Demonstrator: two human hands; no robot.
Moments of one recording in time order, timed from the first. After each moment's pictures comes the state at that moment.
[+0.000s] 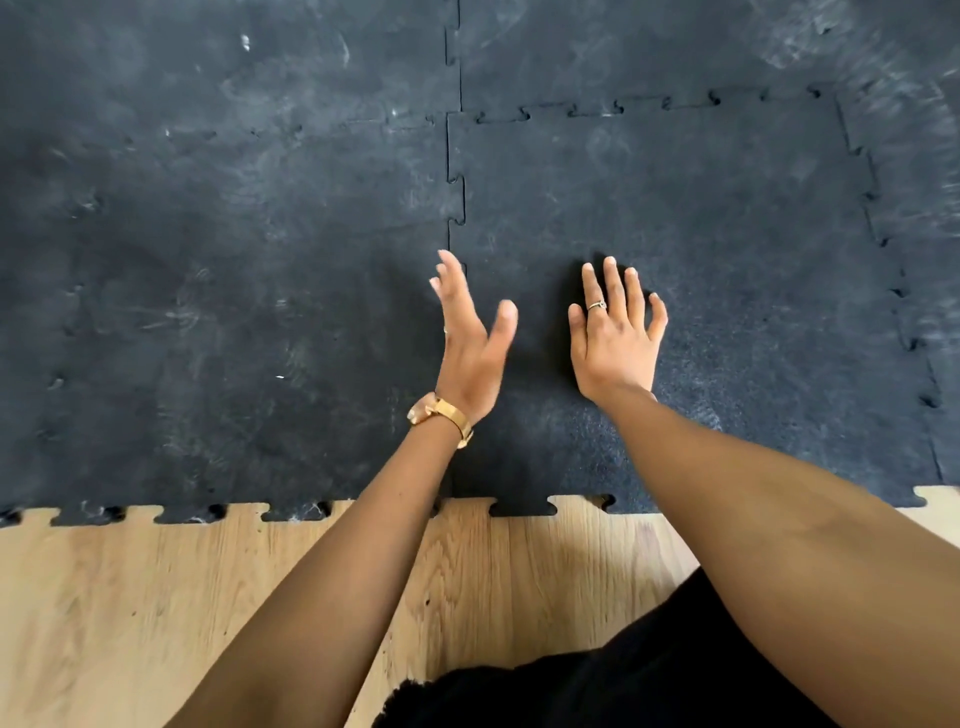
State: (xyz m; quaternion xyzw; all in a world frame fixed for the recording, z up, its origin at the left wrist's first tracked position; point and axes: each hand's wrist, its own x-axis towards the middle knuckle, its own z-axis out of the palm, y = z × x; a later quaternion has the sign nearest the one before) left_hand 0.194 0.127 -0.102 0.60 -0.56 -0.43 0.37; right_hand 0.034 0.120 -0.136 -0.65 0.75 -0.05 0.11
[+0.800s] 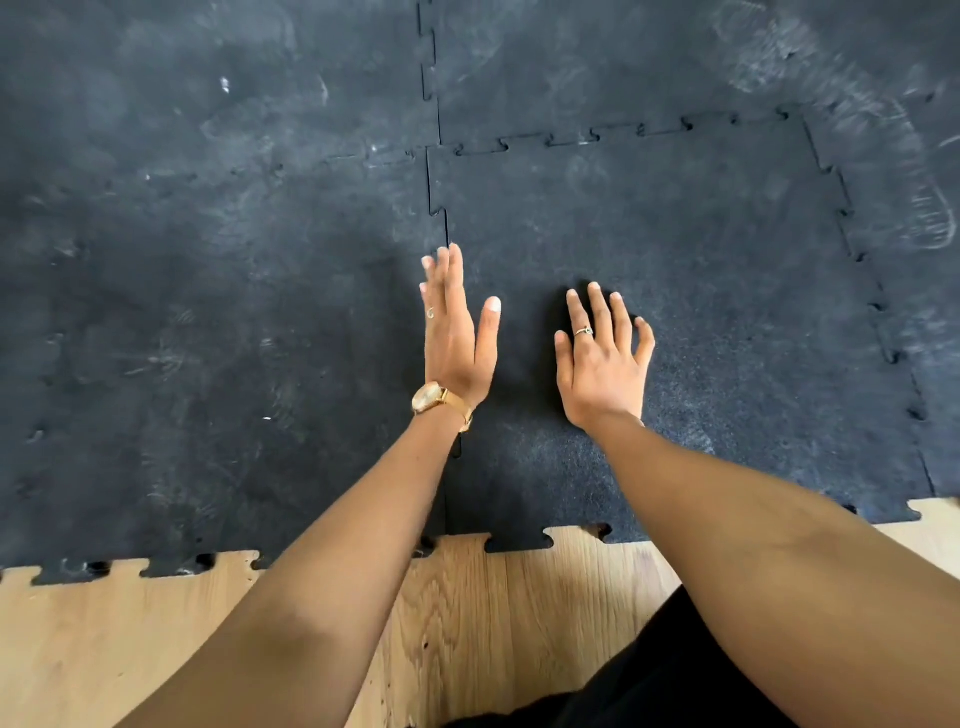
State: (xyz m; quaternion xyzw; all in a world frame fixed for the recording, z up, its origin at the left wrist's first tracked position) left_hand 0.192 0.080 -0.119 0.61 -0.65 -0.28 0.36; right_hand 0.036 0.120 -0.137 -0.64 0.76 -0.05 0.09
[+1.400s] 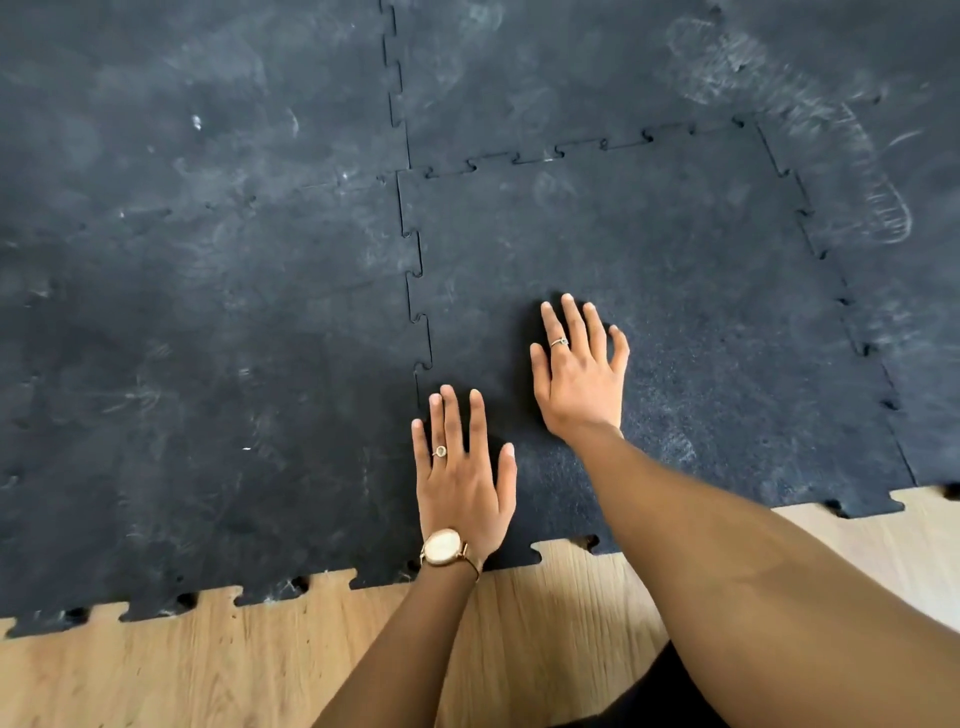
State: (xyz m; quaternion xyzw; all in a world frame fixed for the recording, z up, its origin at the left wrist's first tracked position) left_hand 0.190 0.207 -0.148 0.65 -0.76 -0.06 0.05; right_hand 0.035 0.121 -0.142 -0.64 0.76 -0.09 0.08
